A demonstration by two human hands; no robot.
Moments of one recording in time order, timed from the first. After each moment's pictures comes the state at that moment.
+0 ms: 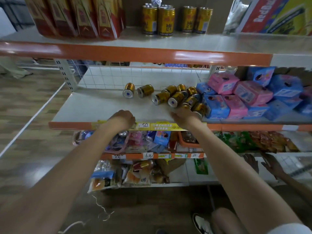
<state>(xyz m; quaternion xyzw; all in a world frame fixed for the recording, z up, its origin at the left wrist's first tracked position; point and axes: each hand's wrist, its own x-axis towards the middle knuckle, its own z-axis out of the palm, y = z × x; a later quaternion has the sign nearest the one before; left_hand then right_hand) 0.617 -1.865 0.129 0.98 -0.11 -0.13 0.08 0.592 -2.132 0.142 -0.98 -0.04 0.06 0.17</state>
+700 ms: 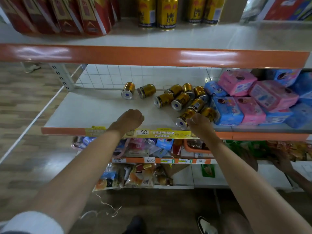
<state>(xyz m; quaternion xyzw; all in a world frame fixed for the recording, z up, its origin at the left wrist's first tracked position) 0.697 -1.916 0.100 0.98 -0.04 -0.09 0.17 0.649 -2.191 0.088 -0.95 0.11 0.04 0.29</state>
